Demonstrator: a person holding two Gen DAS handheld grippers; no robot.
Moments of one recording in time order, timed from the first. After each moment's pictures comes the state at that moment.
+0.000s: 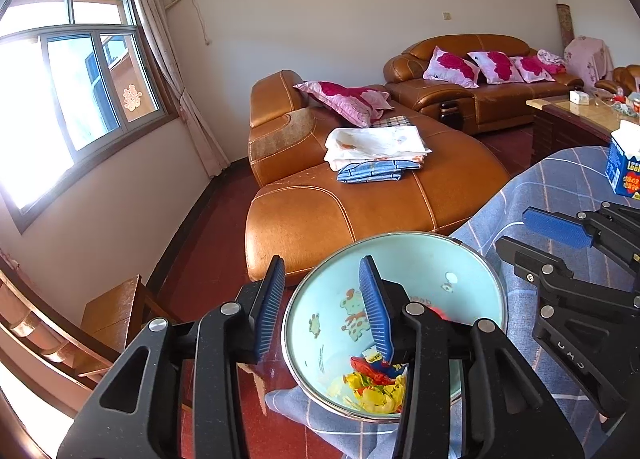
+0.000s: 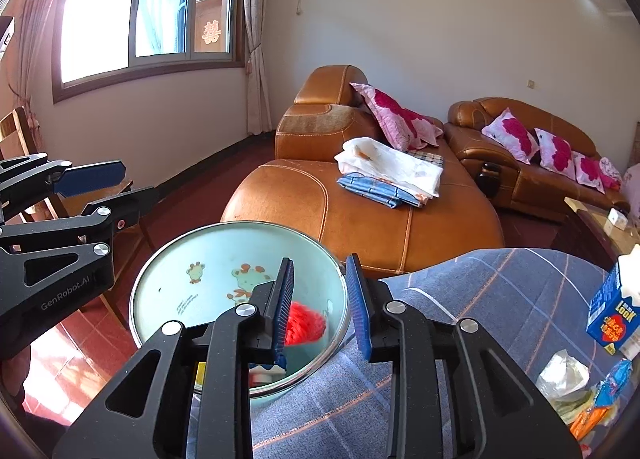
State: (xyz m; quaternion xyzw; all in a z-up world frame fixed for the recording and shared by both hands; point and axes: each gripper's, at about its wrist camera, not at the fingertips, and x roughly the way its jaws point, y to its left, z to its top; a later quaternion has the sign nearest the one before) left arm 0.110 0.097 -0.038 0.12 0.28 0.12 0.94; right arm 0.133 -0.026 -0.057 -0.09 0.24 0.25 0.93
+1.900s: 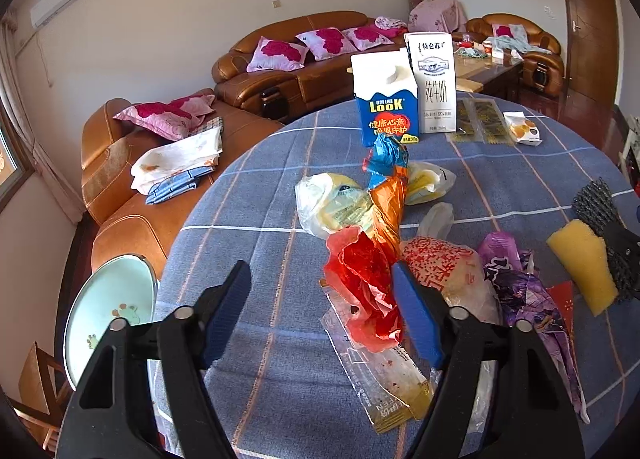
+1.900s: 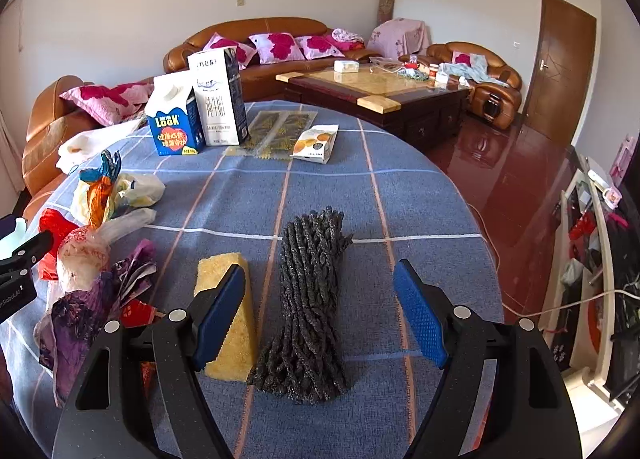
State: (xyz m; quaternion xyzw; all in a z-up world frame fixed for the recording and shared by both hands) left arm 0.086 -0.163 -0.087 0.17 0.33 -0.16 0.91; right arm -0.028 -0.359 -0.090 0.07 0.35 -0.21 0.91
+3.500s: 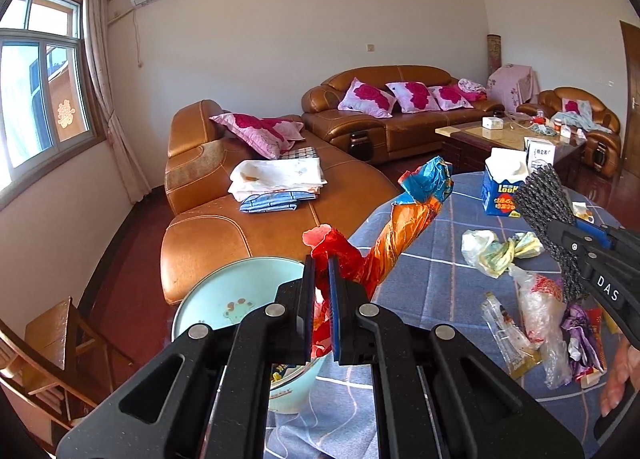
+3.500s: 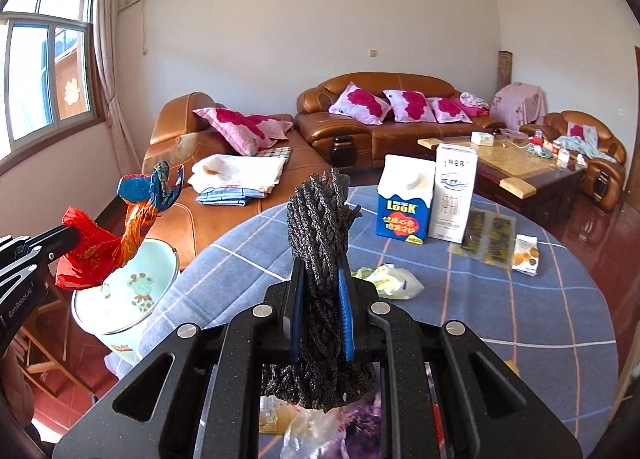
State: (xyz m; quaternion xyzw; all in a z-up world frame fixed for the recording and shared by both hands) left arm 0.055 0.001 -0.007 0.09 0.25 -0.03 0.96; right arm 0.034 -0.194 -0.021 0.03 0.25 0.01 0.97
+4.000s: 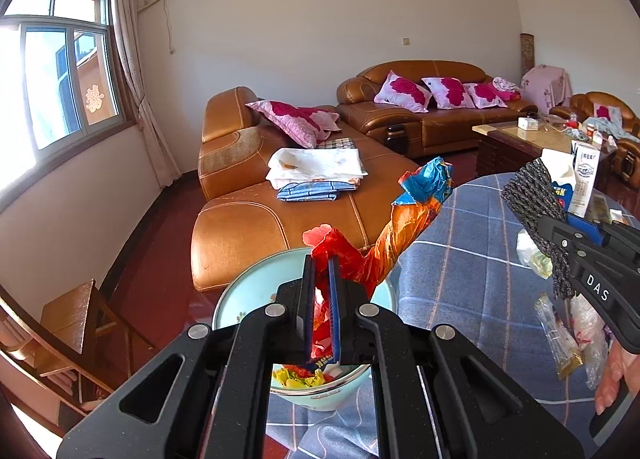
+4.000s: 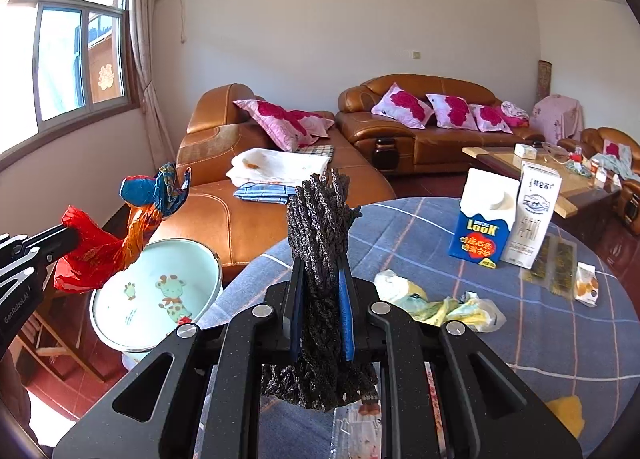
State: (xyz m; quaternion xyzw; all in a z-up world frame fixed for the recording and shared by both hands) left arm 0.070 0.044 -0.013 0.08 0.26 0.03 0.96; right arm 0.080 -0.139 -0.028 0.01 0.25 0.08 0.97
